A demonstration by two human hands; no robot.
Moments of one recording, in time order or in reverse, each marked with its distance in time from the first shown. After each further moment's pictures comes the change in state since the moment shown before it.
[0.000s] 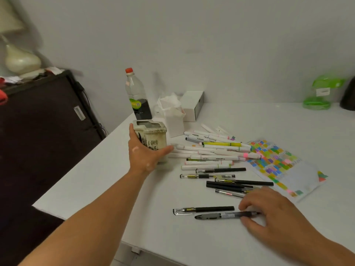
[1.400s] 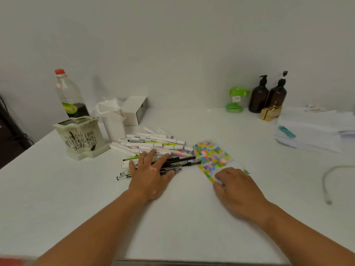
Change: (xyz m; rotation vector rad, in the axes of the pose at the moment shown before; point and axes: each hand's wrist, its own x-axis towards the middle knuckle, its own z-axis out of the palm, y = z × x) left_hand -0.110 0.039 0.127 0.744 -0.537 0.379; right_hand -0.032 0.068 -0.041 -0.422 0.040 0.402
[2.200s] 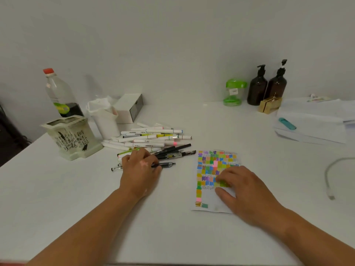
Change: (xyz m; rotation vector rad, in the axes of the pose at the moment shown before) left_hand -0.001 0.017 -0.015 -0.018 0.304 0.108; right_hand -0.021 0.038 0.002 0.196 0.142 -0.155
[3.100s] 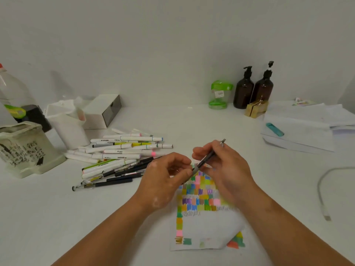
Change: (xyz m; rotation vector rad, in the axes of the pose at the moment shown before) left_hand 0.032 0.105 0.005 -0.932 -0.277 -0.022; right_hand 0.085 -0.001 -0.017 1.452 0.219 0.427
